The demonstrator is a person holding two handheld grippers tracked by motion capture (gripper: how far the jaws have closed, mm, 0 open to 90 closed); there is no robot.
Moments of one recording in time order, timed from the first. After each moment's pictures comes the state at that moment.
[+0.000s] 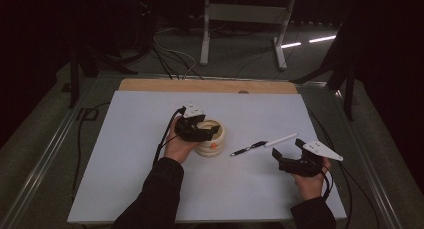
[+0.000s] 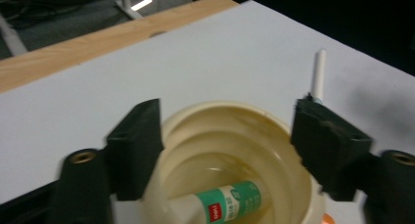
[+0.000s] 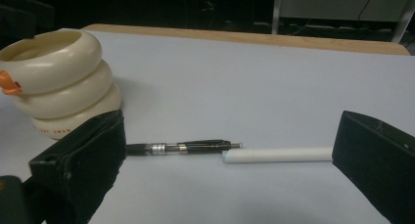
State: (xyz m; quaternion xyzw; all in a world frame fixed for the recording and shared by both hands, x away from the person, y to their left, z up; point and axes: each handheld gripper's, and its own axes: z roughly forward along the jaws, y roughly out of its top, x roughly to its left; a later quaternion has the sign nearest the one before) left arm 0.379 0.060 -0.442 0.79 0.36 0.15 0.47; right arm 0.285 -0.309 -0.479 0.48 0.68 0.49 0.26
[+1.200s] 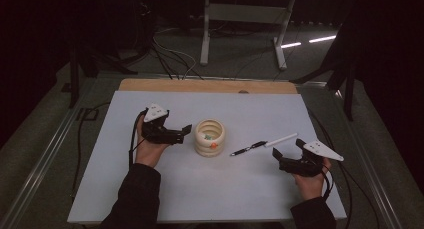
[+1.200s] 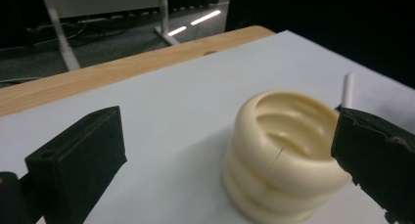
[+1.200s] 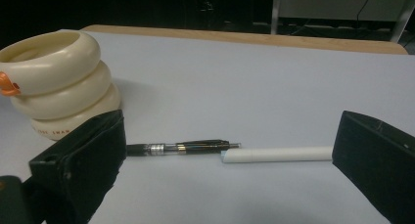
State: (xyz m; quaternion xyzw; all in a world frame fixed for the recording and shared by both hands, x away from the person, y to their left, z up) left arm 0.353 0.148 -0.432 0.75 0.39 0.19 0.50; right arm 0.285 -0.310 -0.479 0.48 0.68 0.49 0.26
